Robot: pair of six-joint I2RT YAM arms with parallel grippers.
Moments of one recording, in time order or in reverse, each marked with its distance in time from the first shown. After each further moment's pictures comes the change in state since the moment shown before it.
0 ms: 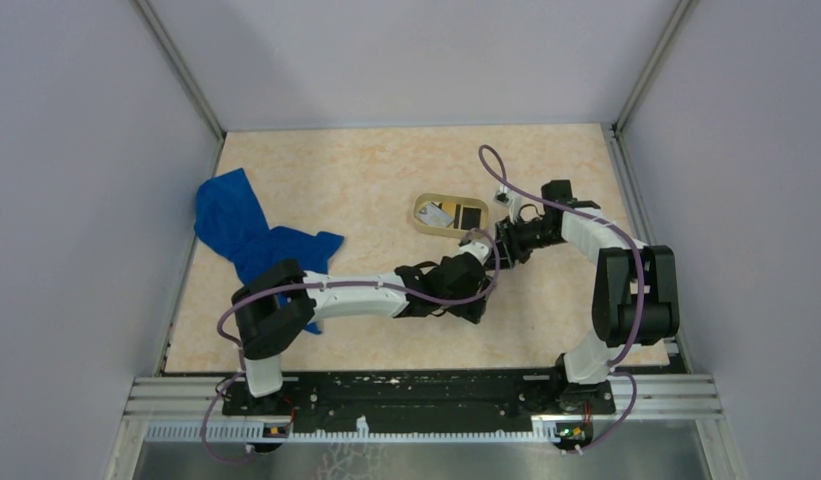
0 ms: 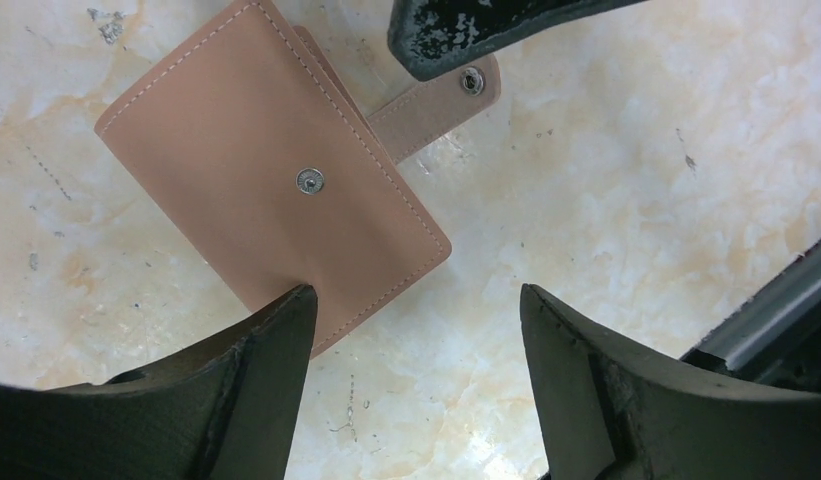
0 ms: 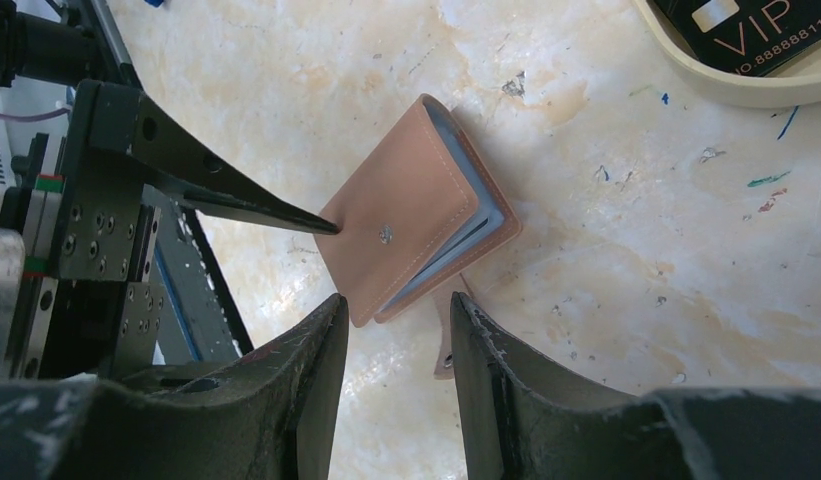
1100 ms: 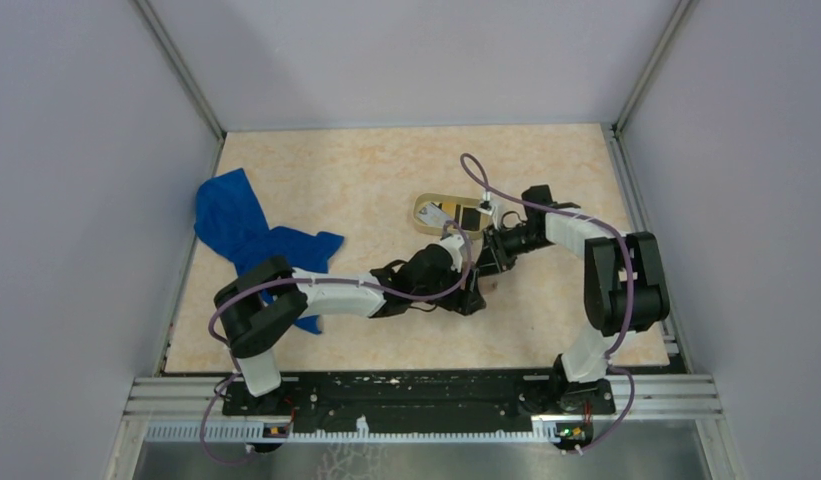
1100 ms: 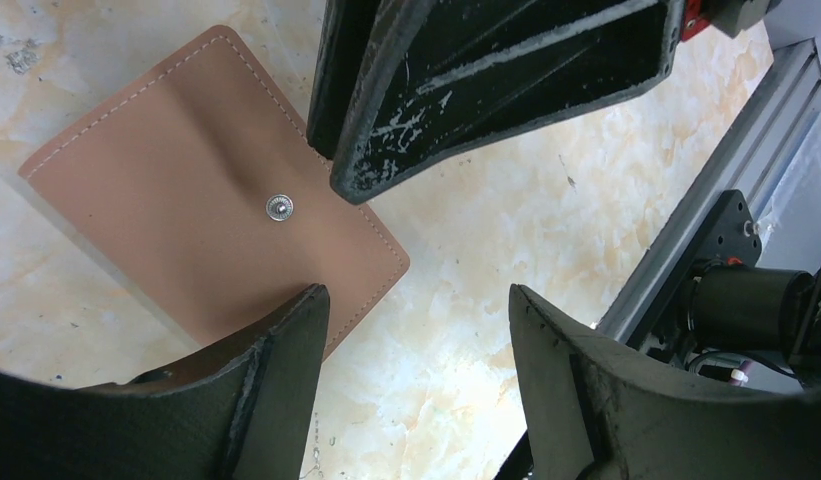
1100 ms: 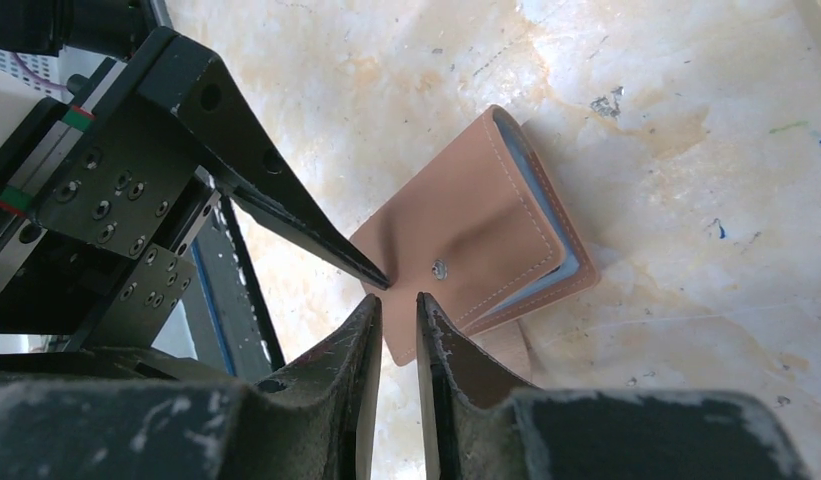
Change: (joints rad) left arm 0.109 -0.080 -0.258 0.432 0.283 -0.082; right arm 0.096 0.079 -0.006 0.026 -0.058 0.019
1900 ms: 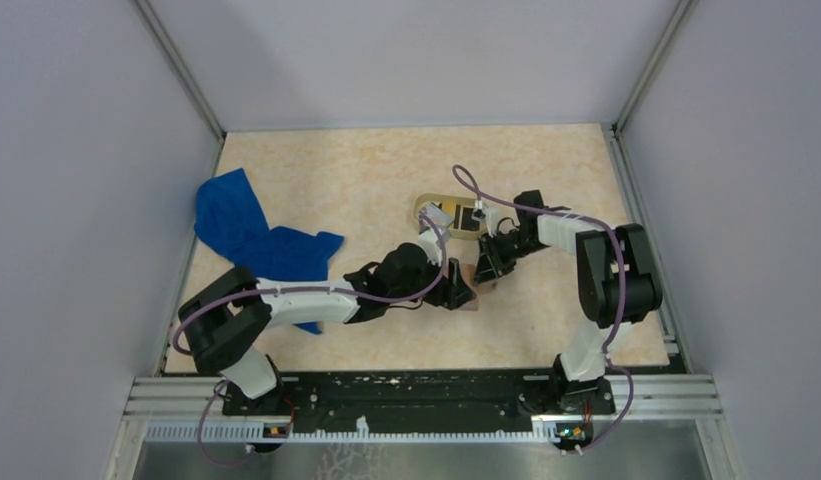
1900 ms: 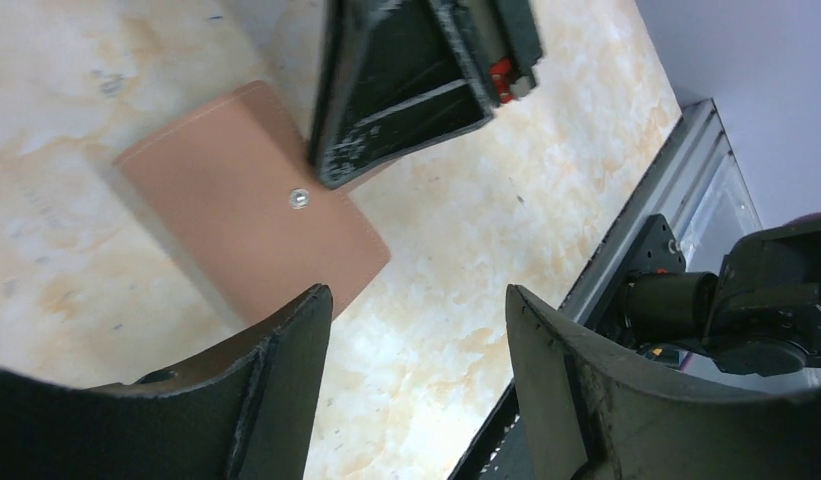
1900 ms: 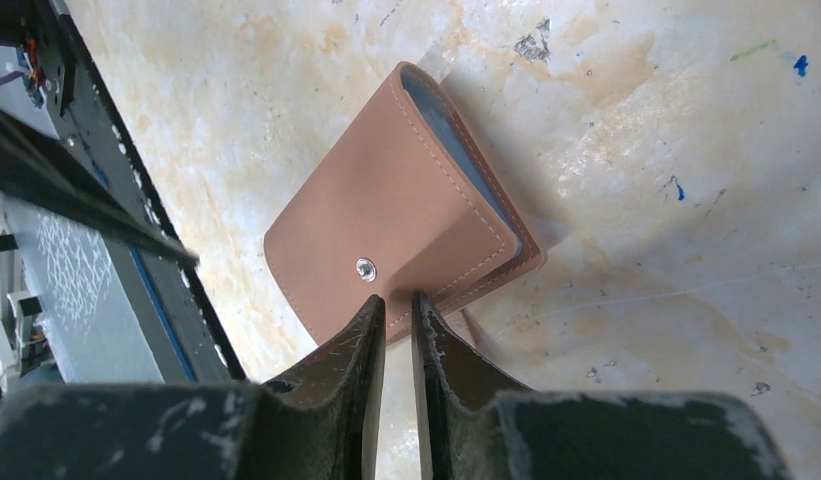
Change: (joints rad) left arm 0.029 -0.162 -0.132 0.108 -0.002 -0.026; right arm 0.037 0.059 -0.019 0.065 0.151 0.064
